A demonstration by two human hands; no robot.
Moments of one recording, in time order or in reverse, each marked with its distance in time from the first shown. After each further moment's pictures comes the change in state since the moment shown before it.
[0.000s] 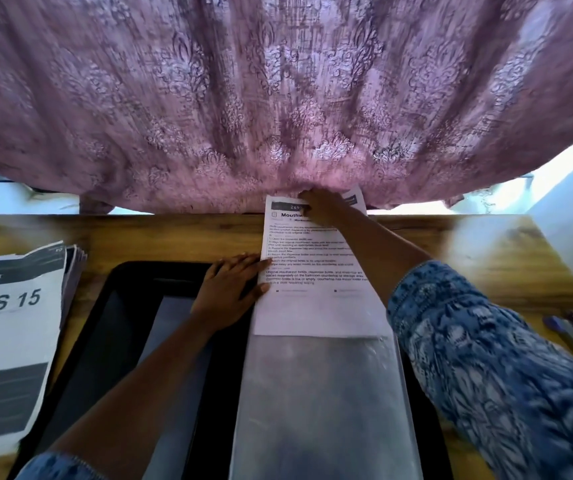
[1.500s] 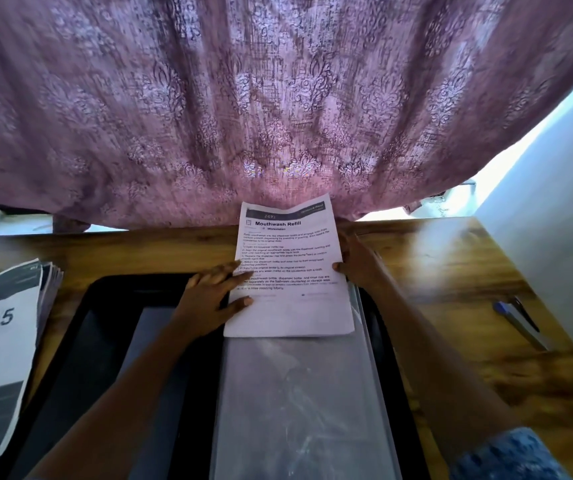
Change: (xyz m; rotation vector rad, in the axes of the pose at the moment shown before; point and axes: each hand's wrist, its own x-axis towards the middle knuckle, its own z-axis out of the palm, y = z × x) left_hand -0.007 0.000 -0.002 -0.042 0.086 0.107; right_hand -0.164 0.033 0.015 0.627 0.161 0.424
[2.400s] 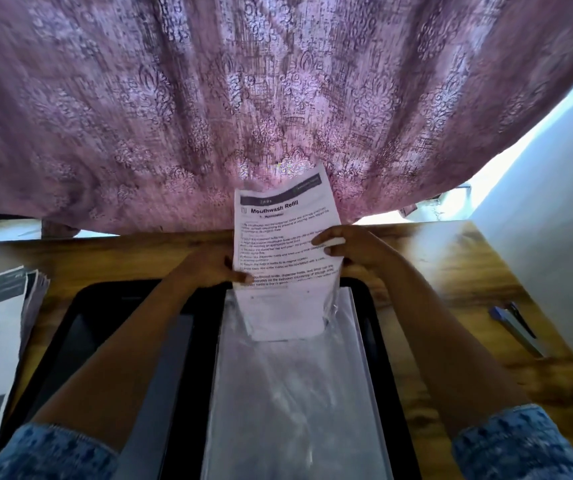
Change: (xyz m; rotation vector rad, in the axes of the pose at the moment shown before) left_hand 0.074 0.014 -0.052 -0.532 -0.324 -0.141; right_hand 0.017 -0.020 -0.035 0.460 -0.299 -0.164
